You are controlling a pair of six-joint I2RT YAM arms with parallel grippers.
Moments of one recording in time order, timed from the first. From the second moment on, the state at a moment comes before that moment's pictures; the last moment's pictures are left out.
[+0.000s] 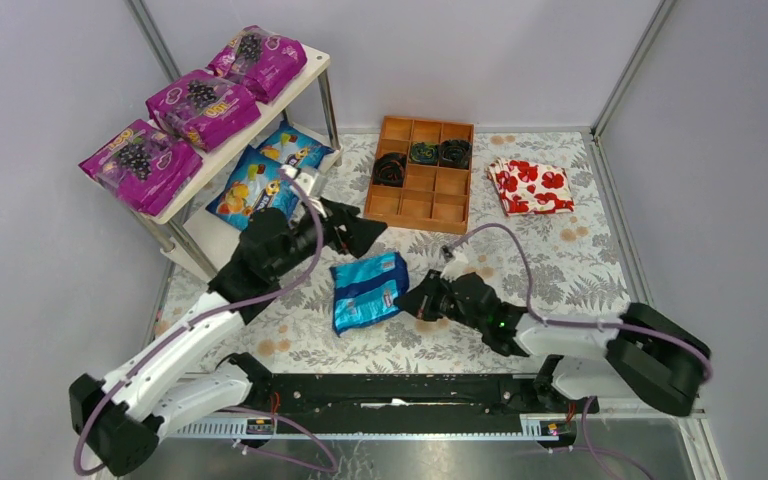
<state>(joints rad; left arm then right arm) -0.64 0.88 0.81 0.07 0.18 -0.40 0.96 1.31 0.34 0.62 -0.02 1.02</state>
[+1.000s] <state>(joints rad) -1.46 0.93 0.46 0.19 -0.43 -0.07 0.91 0.90 0.48 0.03 0.09 1.21</state>
